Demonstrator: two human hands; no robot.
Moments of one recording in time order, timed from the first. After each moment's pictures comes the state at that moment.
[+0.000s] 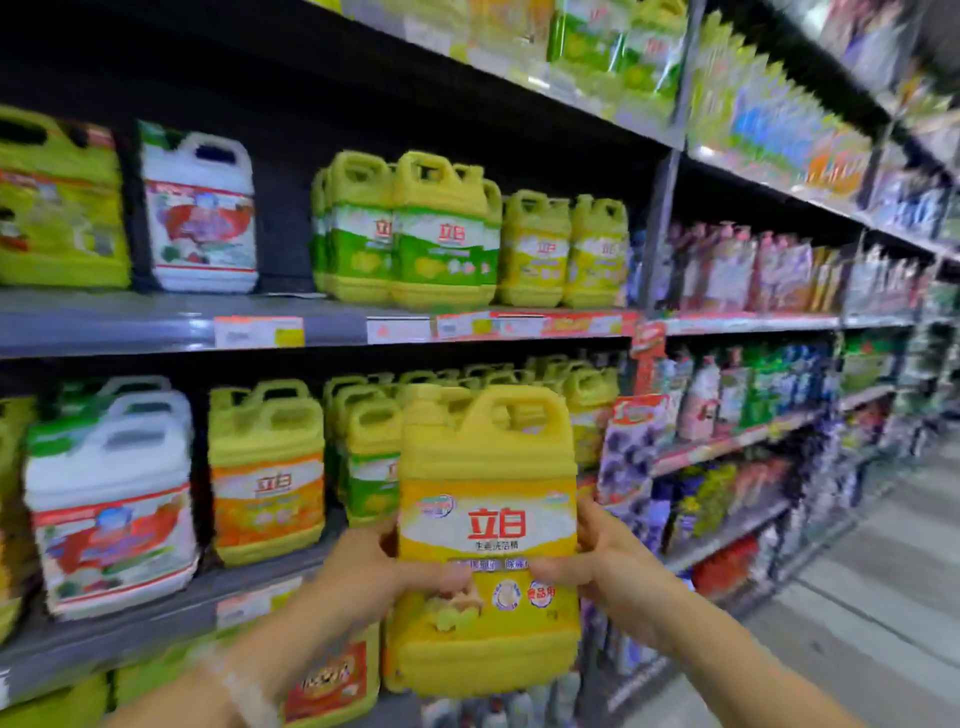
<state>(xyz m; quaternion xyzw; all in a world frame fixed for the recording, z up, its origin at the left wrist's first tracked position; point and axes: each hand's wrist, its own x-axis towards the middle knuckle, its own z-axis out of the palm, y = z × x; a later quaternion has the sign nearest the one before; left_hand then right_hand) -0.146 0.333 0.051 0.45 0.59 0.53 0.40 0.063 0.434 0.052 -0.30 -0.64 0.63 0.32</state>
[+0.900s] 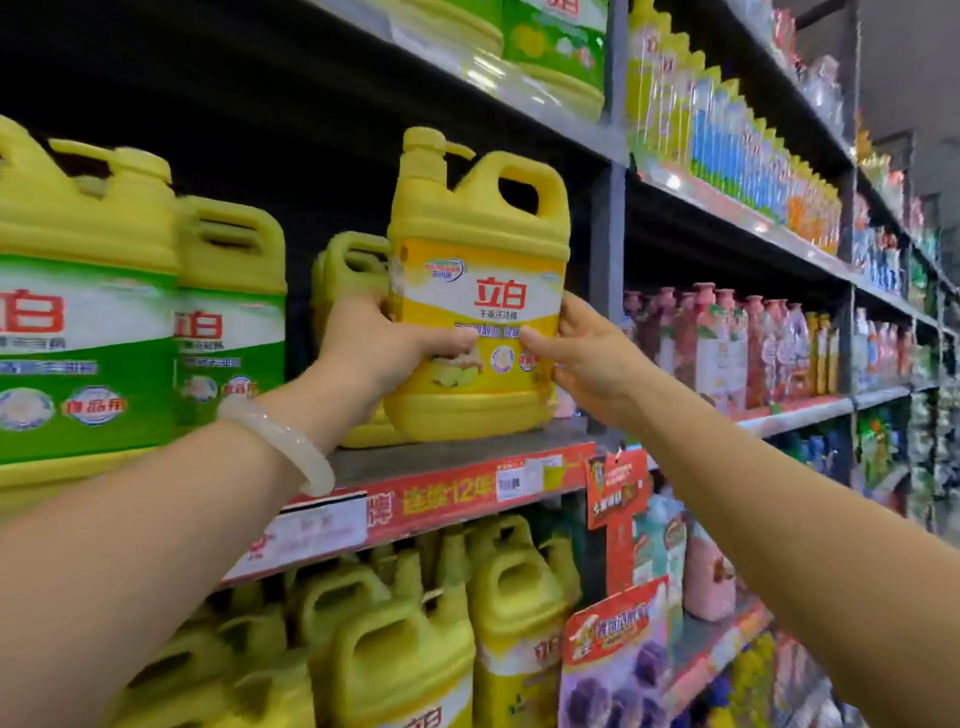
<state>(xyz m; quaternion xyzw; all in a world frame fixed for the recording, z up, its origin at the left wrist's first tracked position) -0.101 0.827 0.297 0.53 0.49 0.68 0.13 0.060 0.922 0.290 -0.11 -0.70 0.48 0.52</state>
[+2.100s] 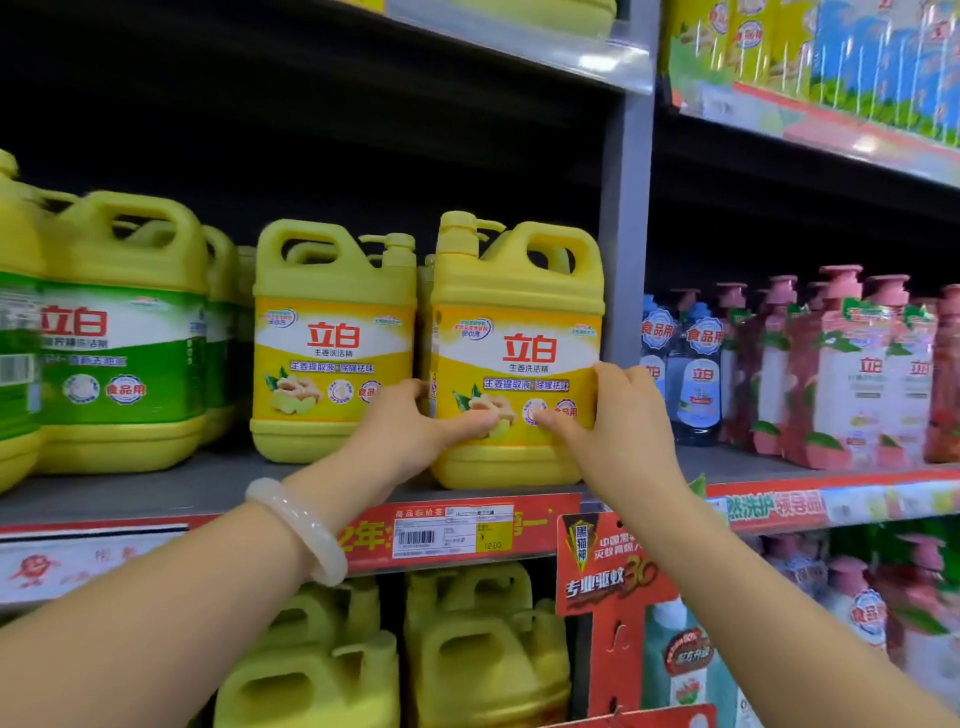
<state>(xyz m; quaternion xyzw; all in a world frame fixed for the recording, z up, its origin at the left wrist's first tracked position) -0.034 0.950 0.251 0.45 0.69 0.57 0.03 0.110 1.043 0.251 -0.35 -0.80 0.06 0.49</state>
